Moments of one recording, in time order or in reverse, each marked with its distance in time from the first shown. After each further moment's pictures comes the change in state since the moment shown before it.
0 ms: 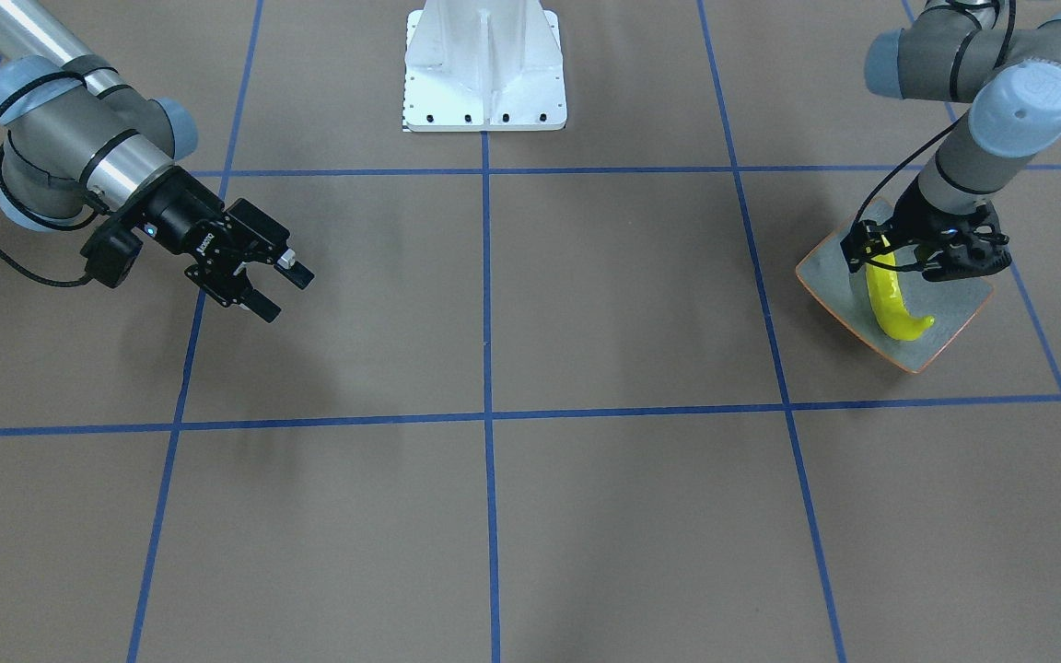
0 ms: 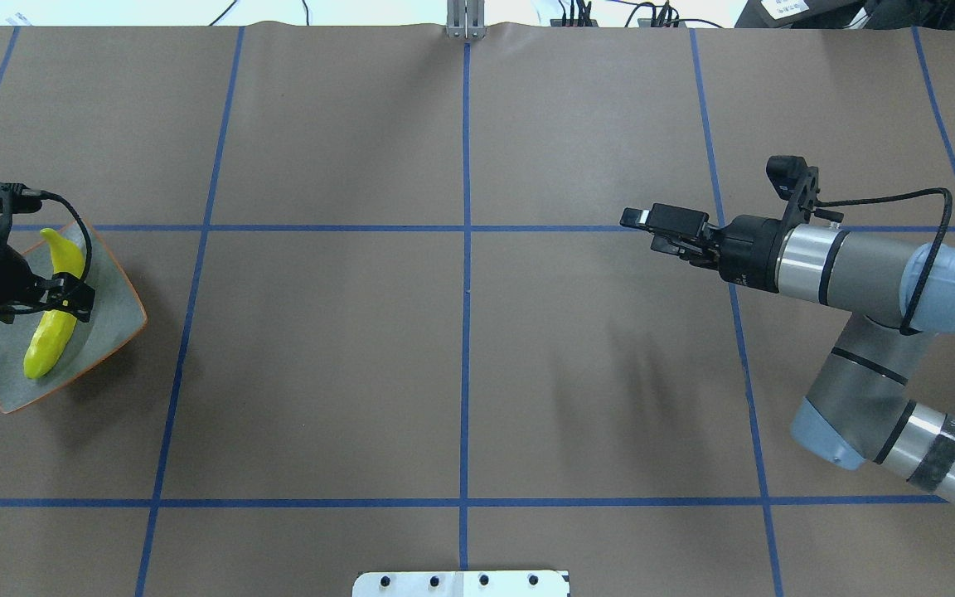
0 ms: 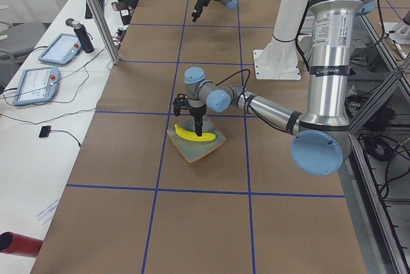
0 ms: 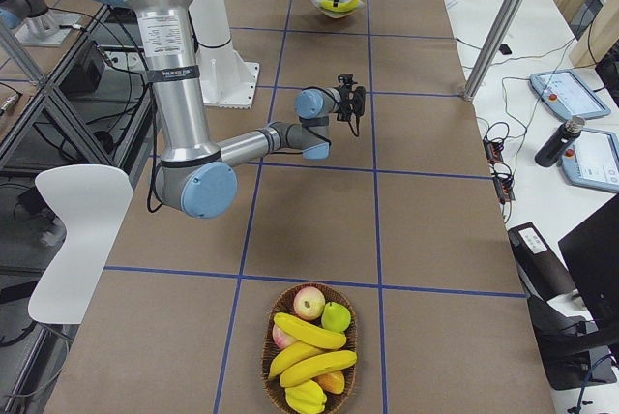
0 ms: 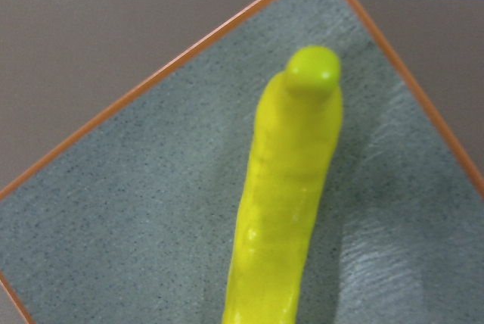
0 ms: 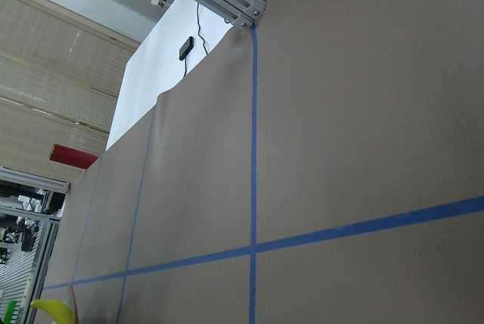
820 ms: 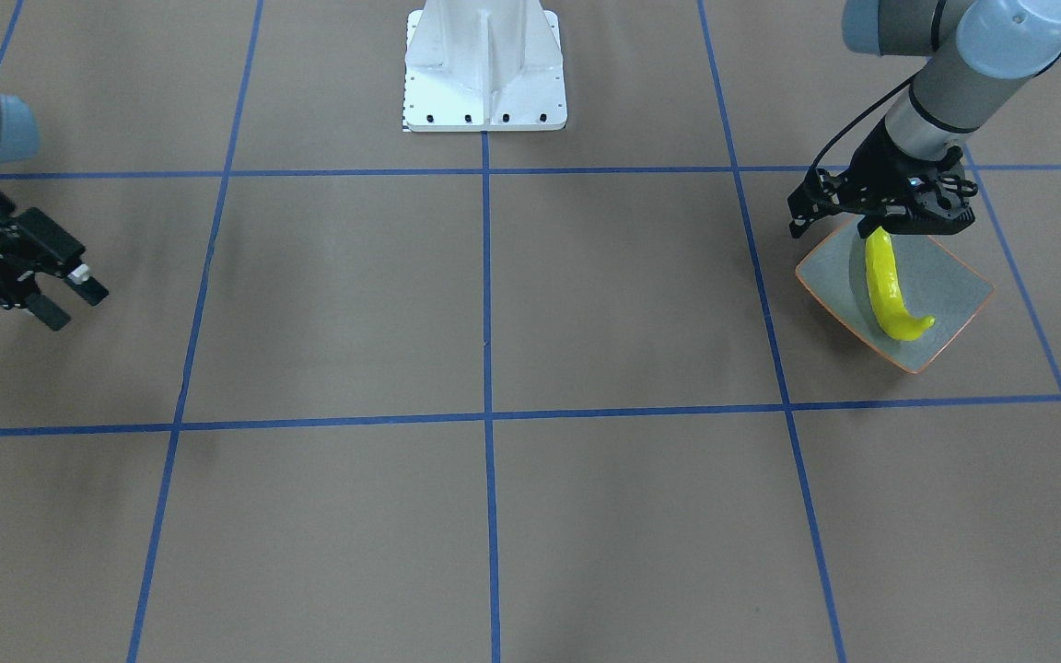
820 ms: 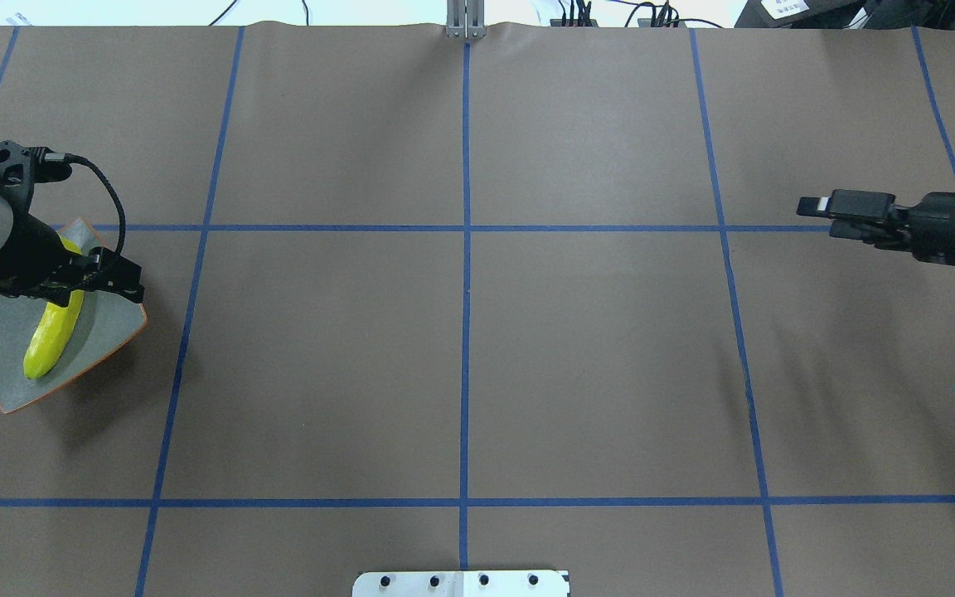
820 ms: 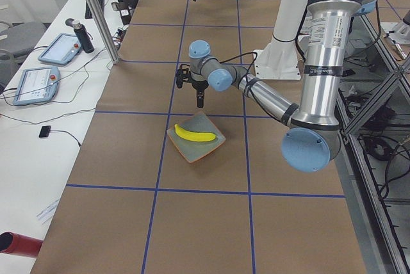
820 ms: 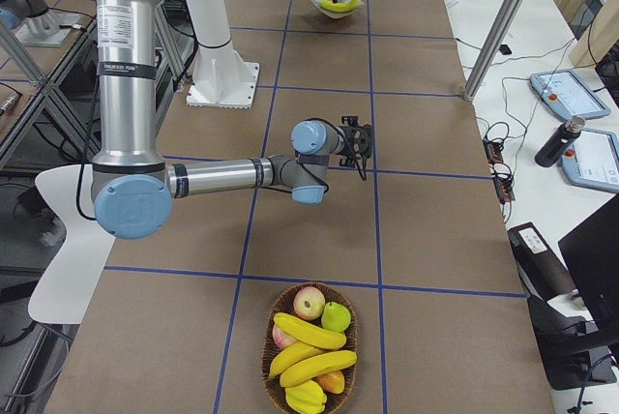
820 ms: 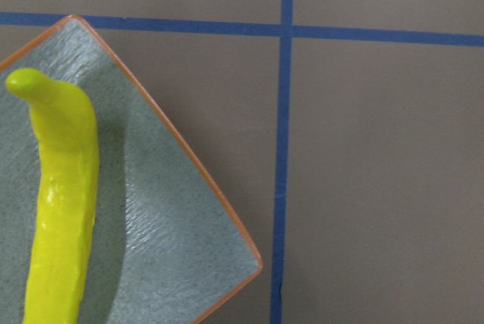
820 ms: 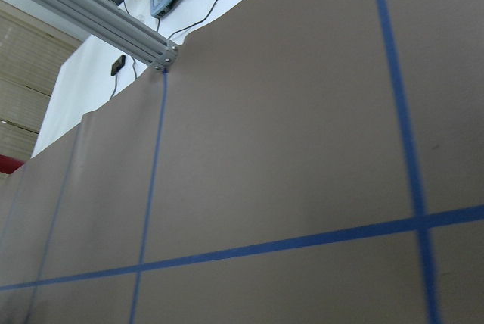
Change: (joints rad) left arm 0.008 -0.066 -0.120 -0.005 -0.056 -0.082; right arm 0.359 -0.259 0.024 -0.070 0.342 -0.228
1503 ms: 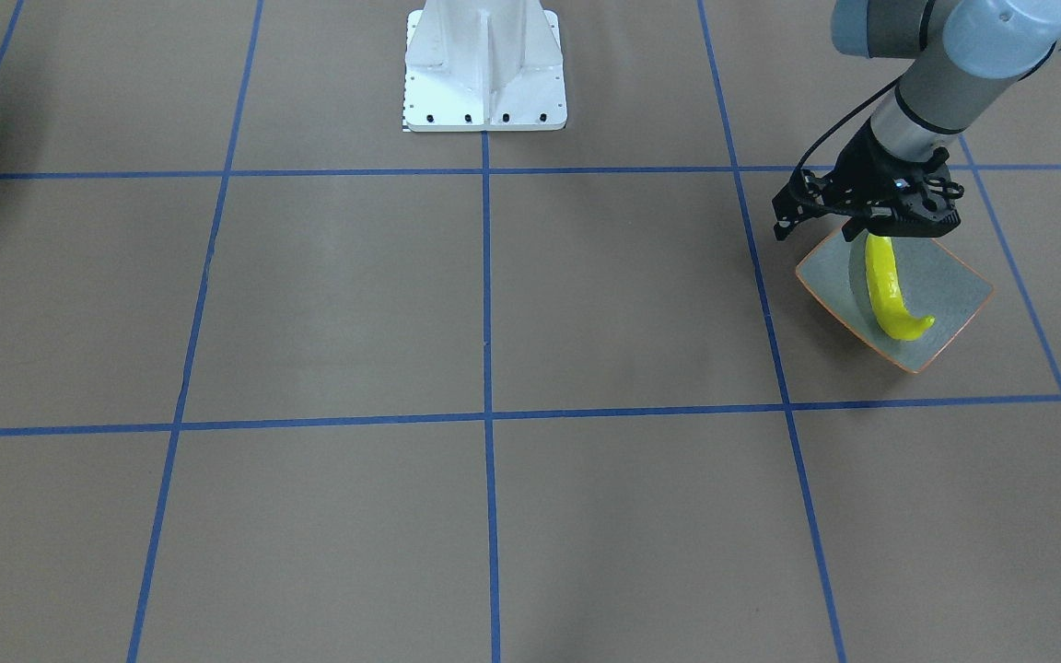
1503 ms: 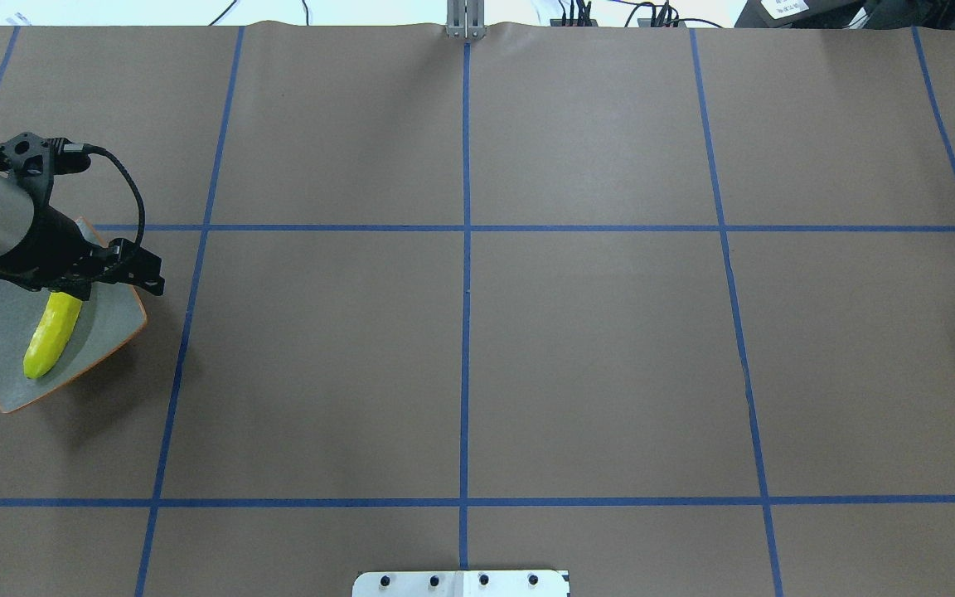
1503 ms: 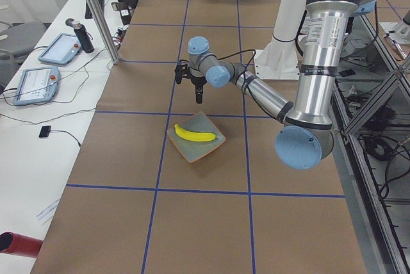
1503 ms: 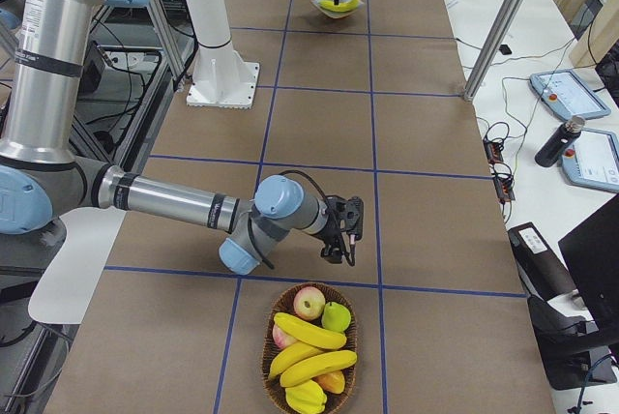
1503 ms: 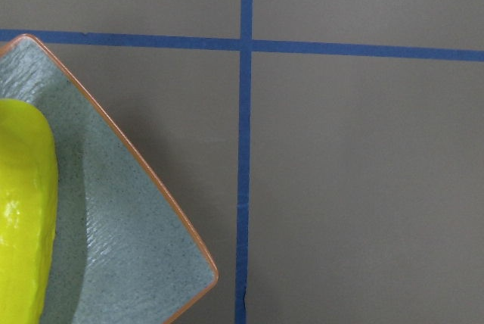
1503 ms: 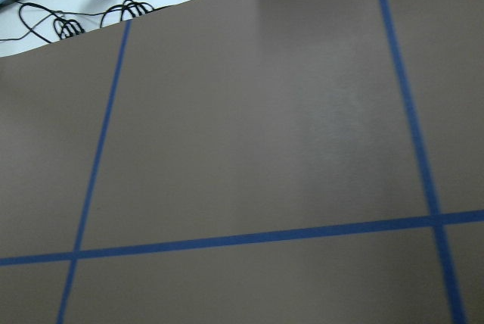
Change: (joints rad) left arm 0.015 -0.044 0.010 -0.002 -0.003 -0.041; right arm 0.484 -0.217 -0.005 -0.363 0.244 -0.711
